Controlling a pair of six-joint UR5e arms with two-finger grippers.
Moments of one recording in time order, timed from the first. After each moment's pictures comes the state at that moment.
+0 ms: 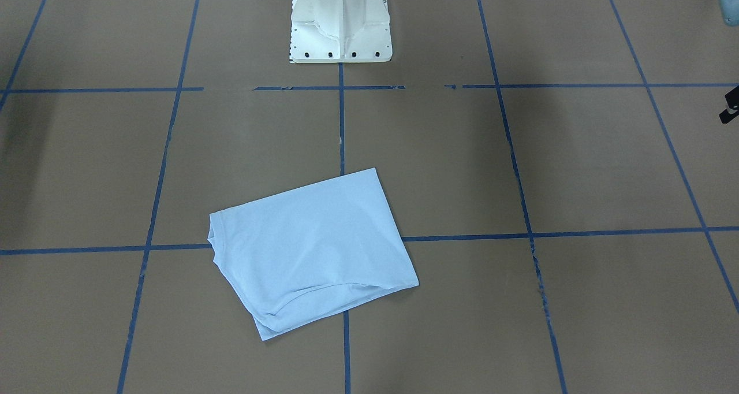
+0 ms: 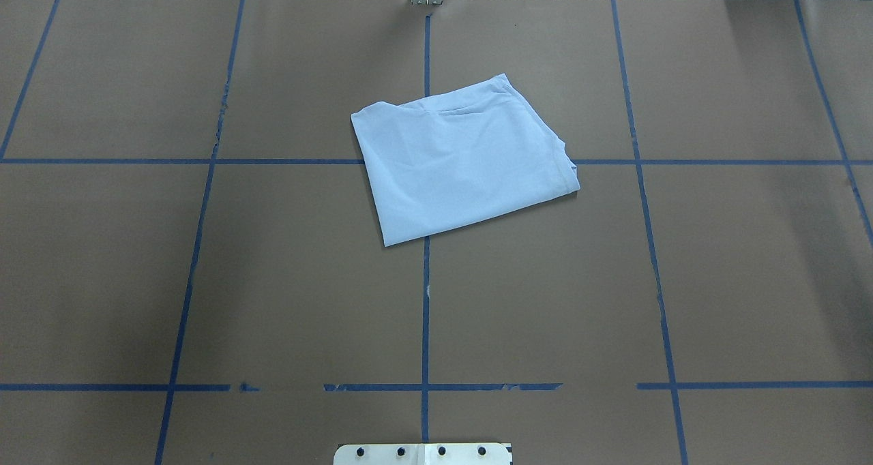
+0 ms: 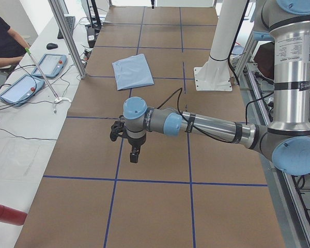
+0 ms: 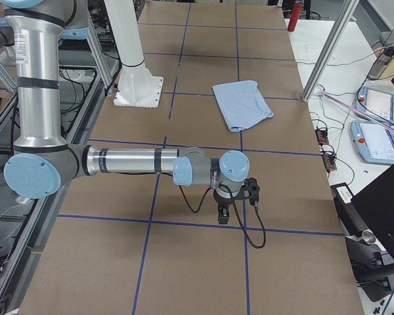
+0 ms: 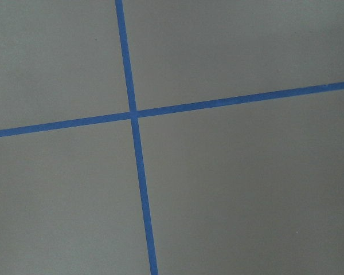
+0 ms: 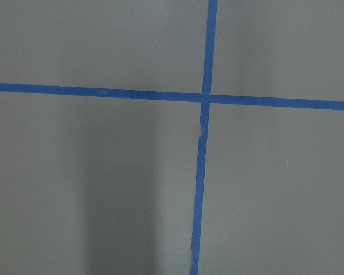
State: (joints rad) left arm -1.44 -1.49 -1.83 -1.60 -2.32 -0.10; right arm 1.51 -1.60 1.63 -1.58 2.38 0.01
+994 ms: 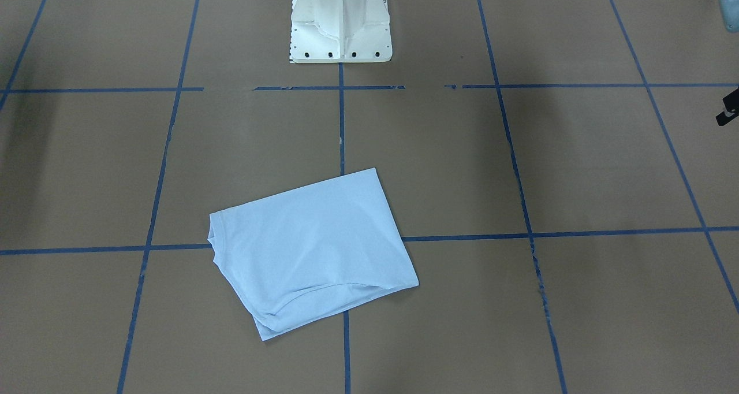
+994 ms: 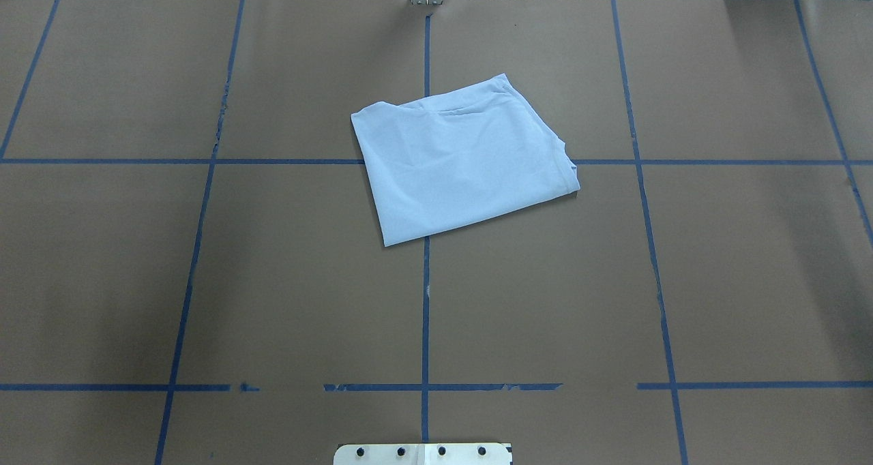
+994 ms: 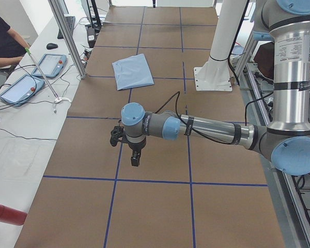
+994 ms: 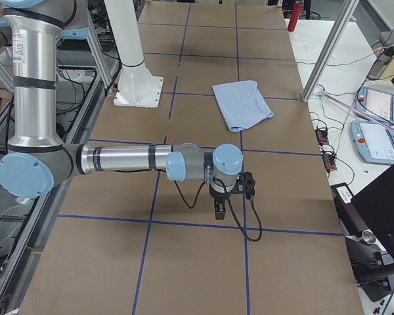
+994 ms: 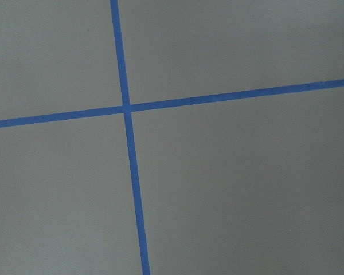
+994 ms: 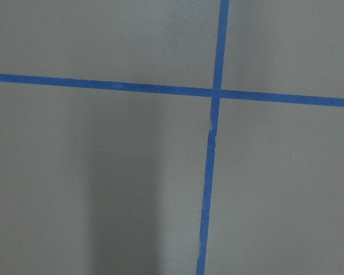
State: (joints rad) left arm -1.46 -1.49 -1.79 -1.59 -2.36 -0.10; right arm 1.51 -1.64 1.70 -1.59 2.38 0.01
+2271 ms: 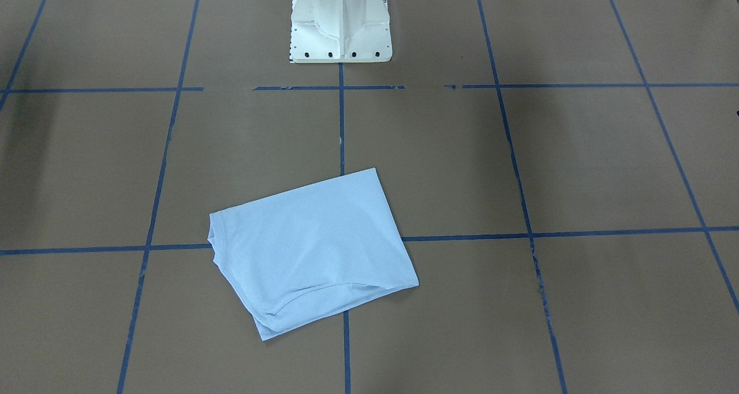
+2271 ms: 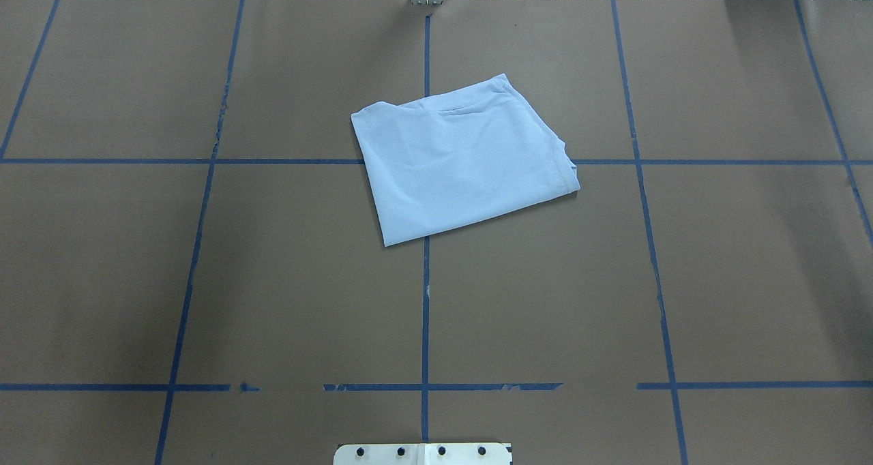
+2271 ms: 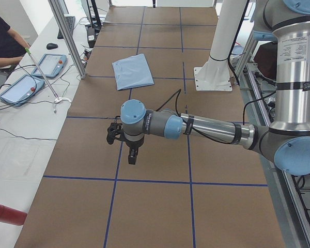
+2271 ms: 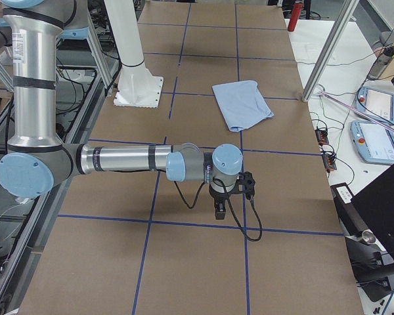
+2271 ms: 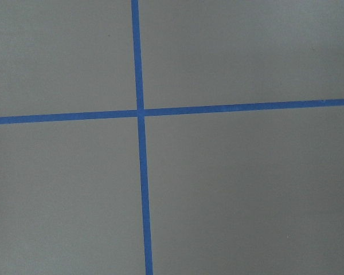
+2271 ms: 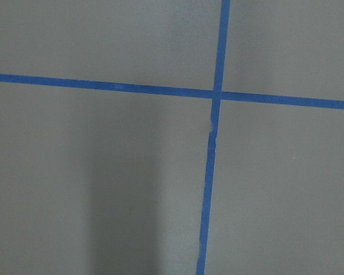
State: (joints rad) left arm -1.52 -1.50 -1.81 -1.60 -2.40 -0.10; right arm 1.51 -1.64 1.70 -1.58 2.38 0.01
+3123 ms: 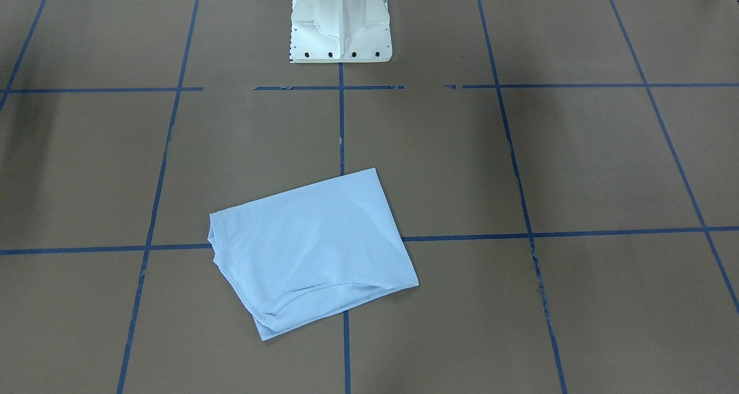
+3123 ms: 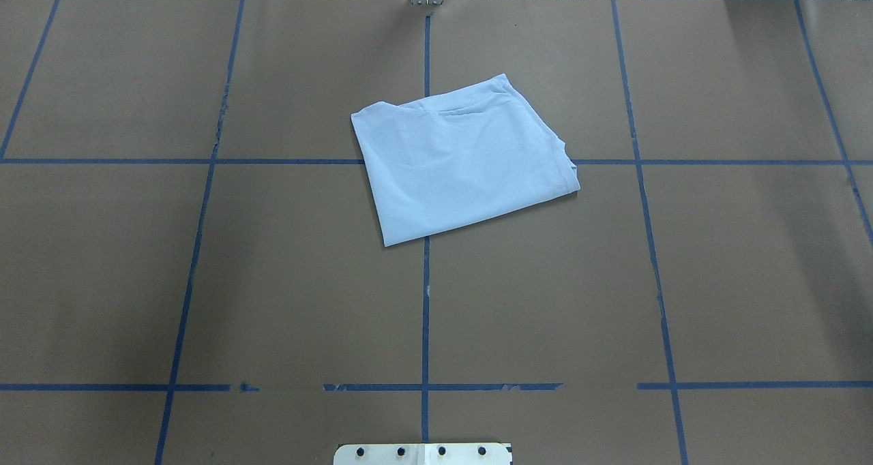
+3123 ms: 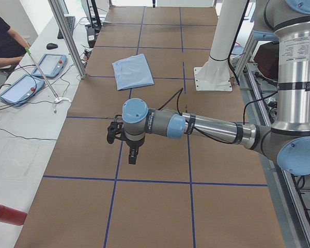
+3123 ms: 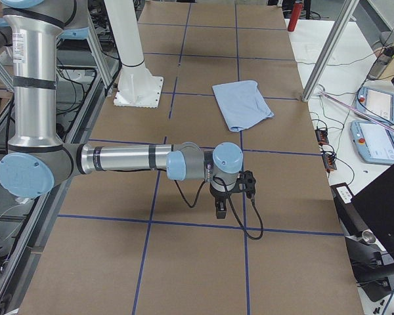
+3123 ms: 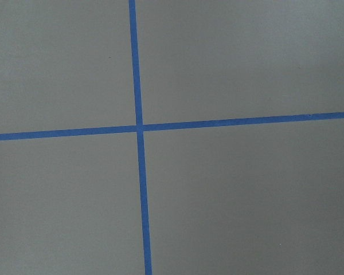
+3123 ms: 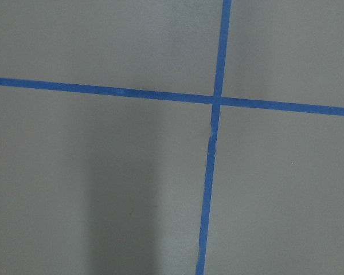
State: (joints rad) left arm -1.54 -1.49 -1.81 -1.59 -2.39 -0.10; right arm 1.51 -1.63 1.70 -1.58 2.37 0.01
